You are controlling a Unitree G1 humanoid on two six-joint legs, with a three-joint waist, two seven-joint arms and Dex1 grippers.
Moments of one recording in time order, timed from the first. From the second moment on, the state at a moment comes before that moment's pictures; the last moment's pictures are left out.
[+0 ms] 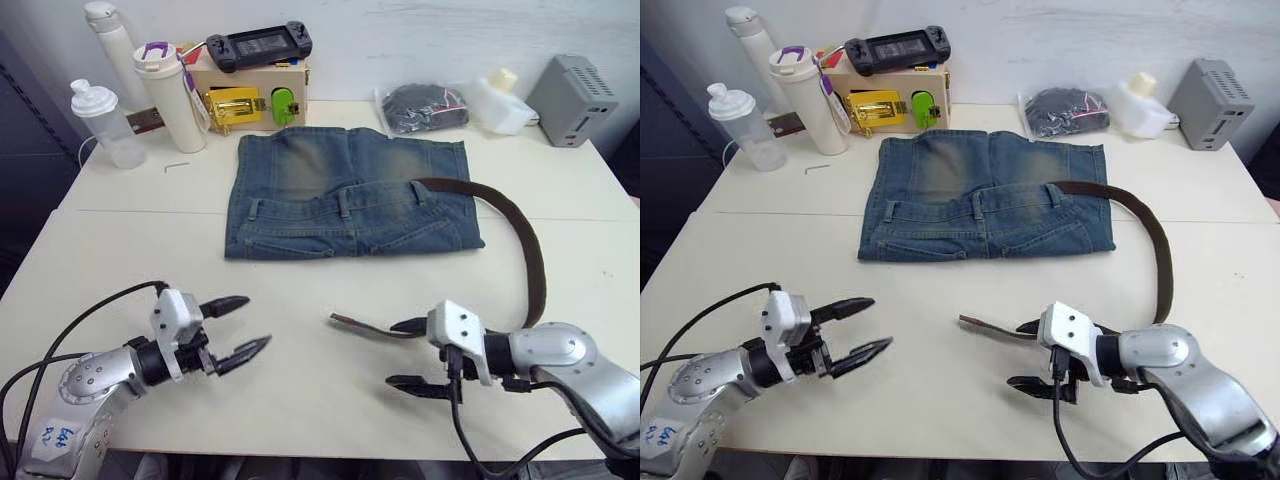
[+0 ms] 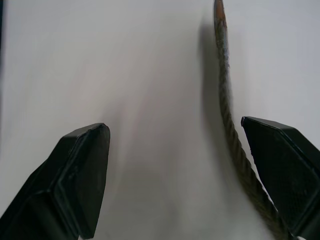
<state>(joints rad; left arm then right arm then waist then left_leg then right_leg) 0.20 0.67 0.21 -0.56 -0.58 0.40 -0.83 -0.04 -0.90 0.13 -0.52 0.34 0.51 0.97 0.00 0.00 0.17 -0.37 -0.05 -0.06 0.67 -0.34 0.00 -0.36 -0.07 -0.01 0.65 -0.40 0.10</state>
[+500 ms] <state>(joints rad) 0.17 0.69 0.21 -0.62 -0.62 0.48 -0.83 -0.05 -0.90 0.16 -0.41 0.21 0.35 0.95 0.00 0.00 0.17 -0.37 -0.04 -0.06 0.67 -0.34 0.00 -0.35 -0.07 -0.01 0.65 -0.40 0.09</state>
